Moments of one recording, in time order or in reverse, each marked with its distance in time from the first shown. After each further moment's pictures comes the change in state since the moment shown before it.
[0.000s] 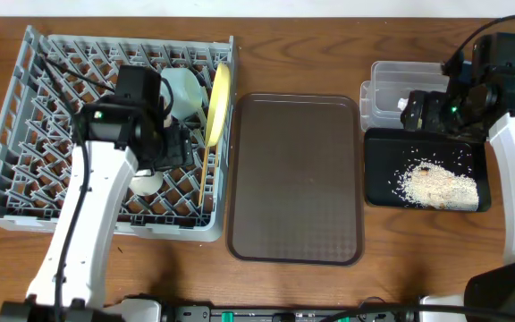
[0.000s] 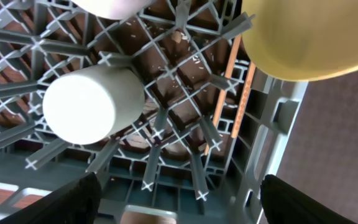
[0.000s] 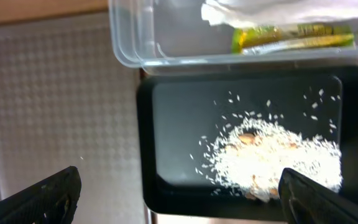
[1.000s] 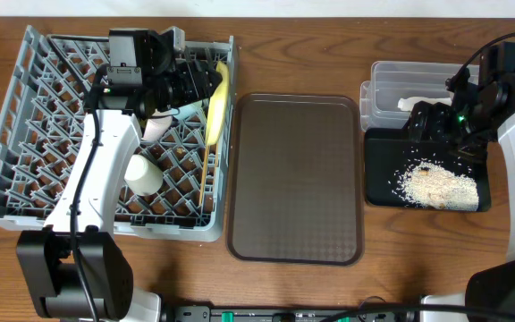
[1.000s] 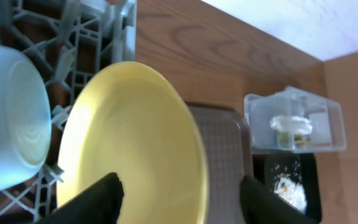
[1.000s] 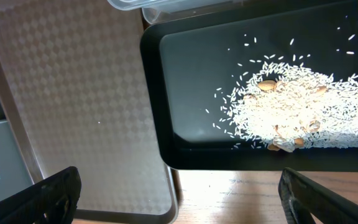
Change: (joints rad) left arm 0.067 0.228 0.033 0.692 0.574 -0.137; right arm -0.047 0.017 0.027 -0.164 -0.097 0.055
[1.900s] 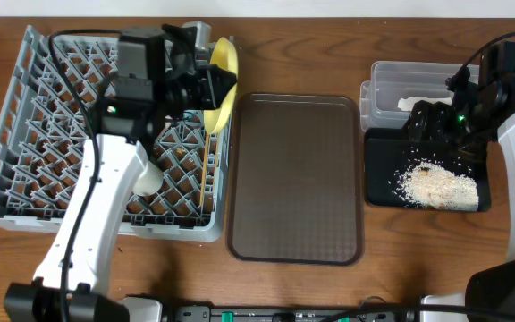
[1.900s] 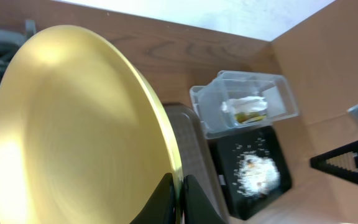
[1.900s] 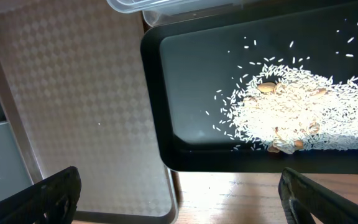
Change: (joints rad) left arm -0.101 -0.158 0.000 -0.008 0.069 0.042; right arm 0.000 0.000 0.000 0.006 0.000 0.000
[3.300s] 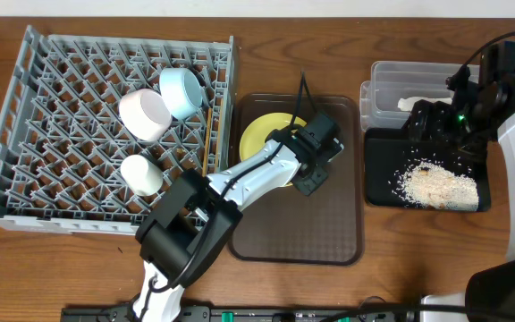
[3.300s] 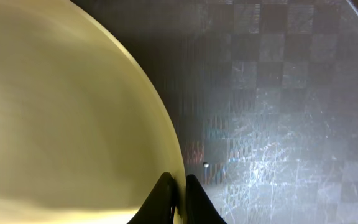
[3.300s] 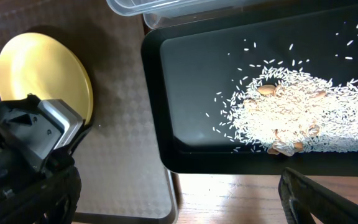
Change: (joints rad) left arm -0.626 0.535 0.014 -0.098 -0.561 0.402; right arm 0.000 0.000 0.000 0.008 0.000 0.000
